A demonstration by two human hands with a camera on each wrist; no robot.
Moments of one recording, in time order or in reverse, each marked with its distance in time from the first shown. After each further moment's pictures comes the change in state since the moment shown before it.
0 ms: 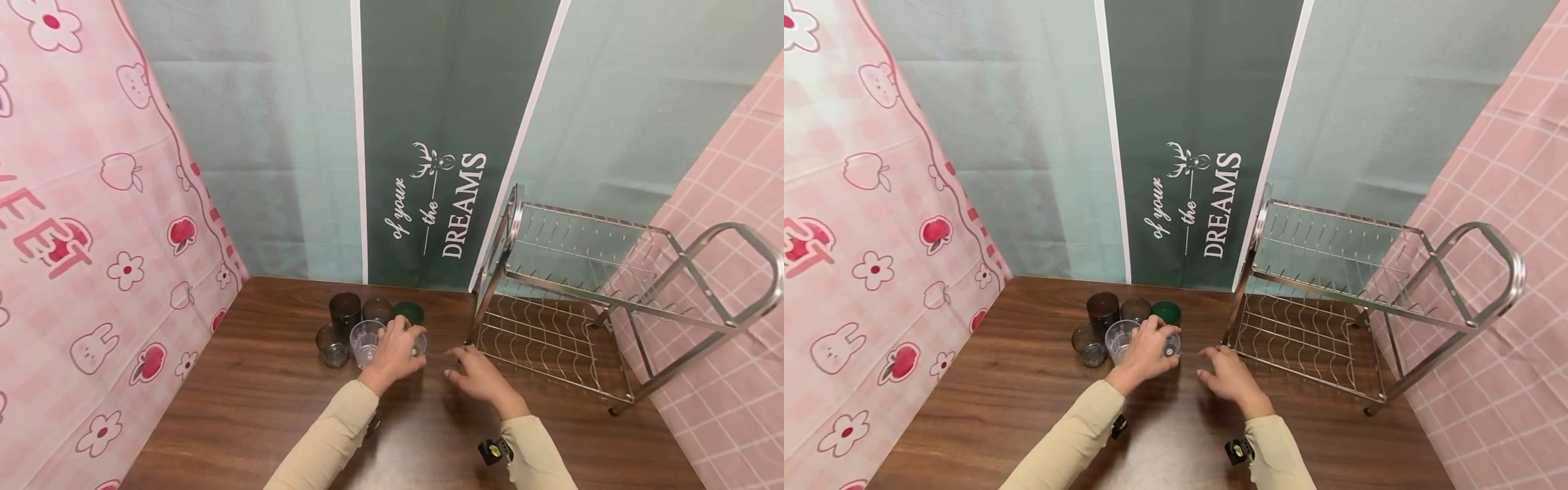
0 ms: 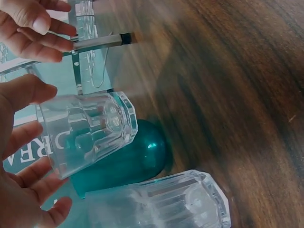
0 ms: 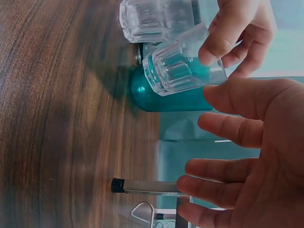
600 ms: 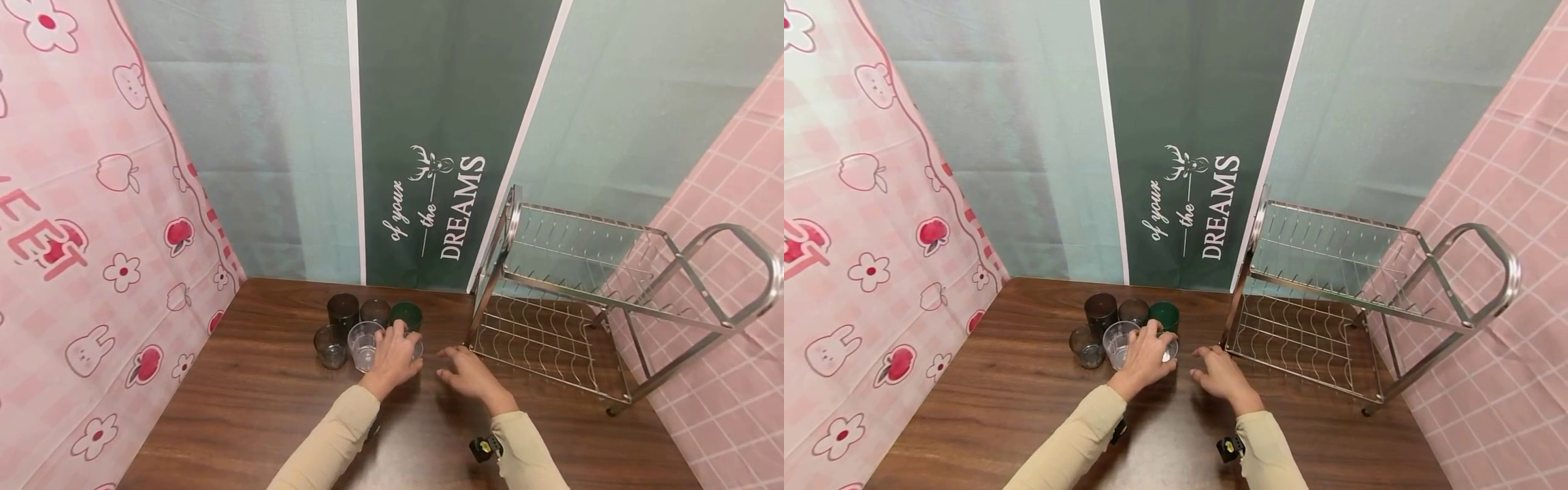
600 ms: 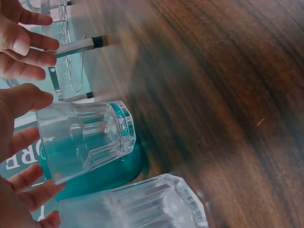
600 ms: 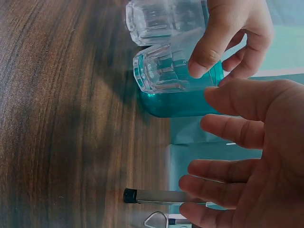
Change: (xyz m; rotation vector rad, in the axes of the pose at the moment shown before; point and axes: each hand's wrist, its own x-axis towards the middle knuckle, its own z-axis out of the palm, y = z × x) left_hand -0.002 -0.004 0.019 0.151 0.067 0.011; right_hand 0.011 0.003 0.012 0.005 -0.010 0.016
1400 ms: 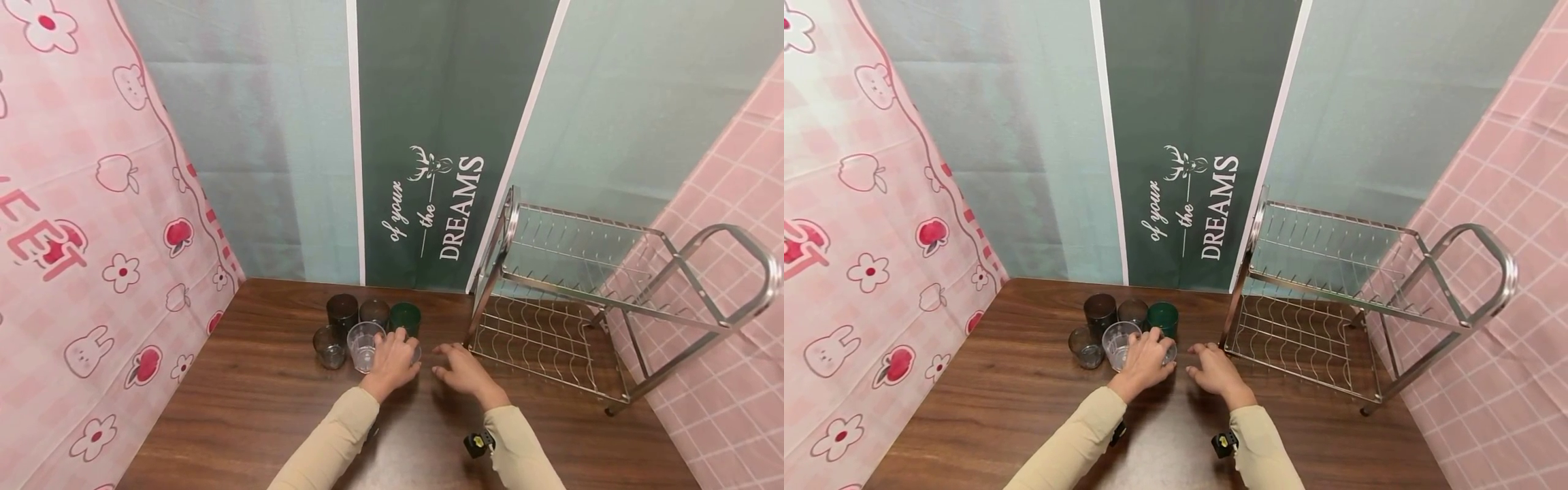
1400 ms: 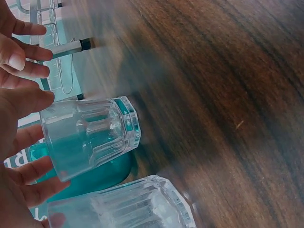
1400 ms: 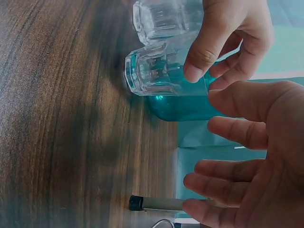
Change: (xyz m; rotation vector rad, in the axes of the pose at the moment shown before) left_hand -0.006 0.000 0.008 0.122 -0.034 0.042; right_hand 0.008 -0.003 0.005 0.009 -0.001 0.000
